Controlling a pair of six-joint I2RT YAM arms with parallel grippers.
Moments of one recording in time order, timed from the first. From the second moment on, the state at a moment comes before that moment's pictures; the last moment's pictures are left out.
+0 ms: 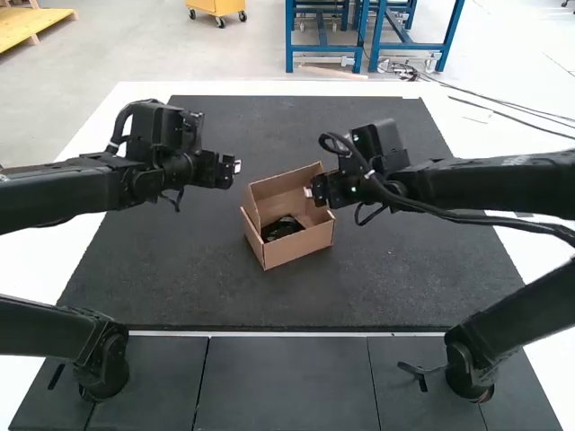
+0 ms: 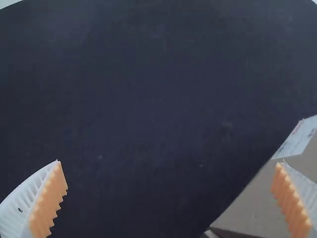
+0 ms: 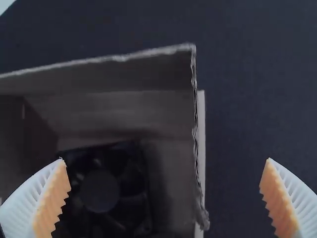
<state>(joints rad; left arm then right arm) -0.39 1.16 0.72 -0.03 -0.09 -0.07 0.62 1.32 0.74 0.00 -0.01 0.09</state>
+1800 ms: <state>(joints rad) -0.49 1.28 0.79 -0.19 -0.01 0.02 0.50 1.17 1.00 -0.27 -0.14 0.06</state>
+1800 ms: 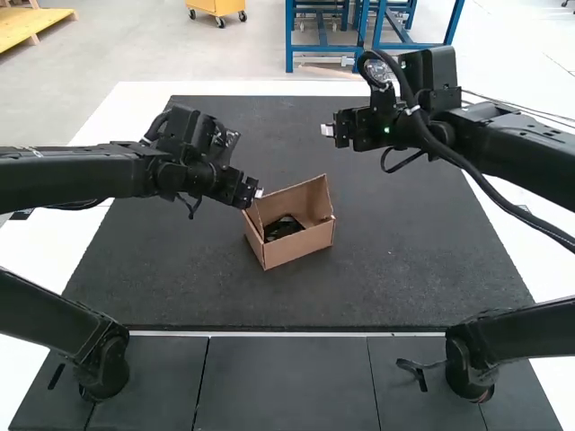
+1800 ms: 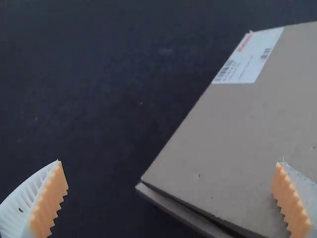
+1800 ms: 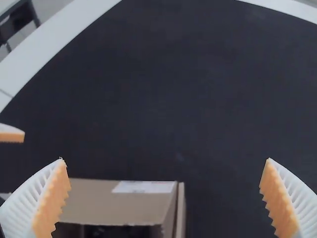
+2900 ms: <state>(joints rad) -0.49 1.39 0.72 -0.07 0.00 0.04 0.49 1.17 0.99 -0.31 -0.17 0.09</state>
